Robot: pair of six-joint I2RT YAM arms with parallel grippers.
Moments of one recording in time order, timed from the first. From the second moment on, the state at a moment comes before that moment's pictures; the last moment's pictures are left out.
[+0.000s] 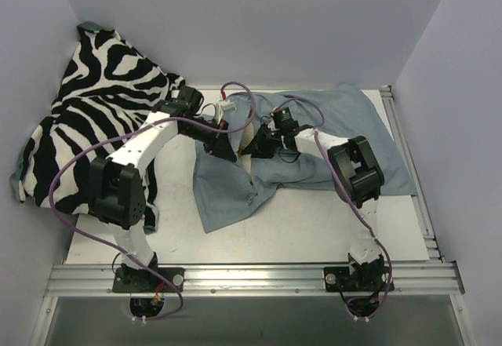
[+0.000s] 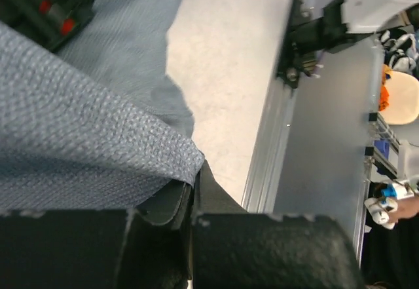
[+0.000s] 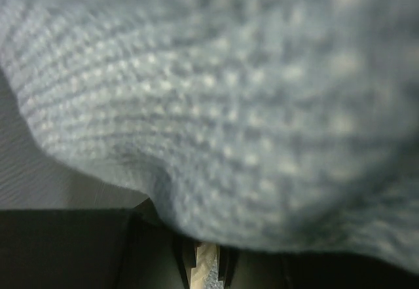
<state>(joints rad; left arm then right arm) -0.34 1.80 1.51 -0.88 1.00 0.25 0.45 2.13 1.39 -0.10 -0.52 0.94</state>
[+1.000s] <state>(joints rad) -0.24 1.64 1.41 -0.61 0.73 -0.04 0.57 1.76 1.36 -0.67 -0.23 0.34</state>
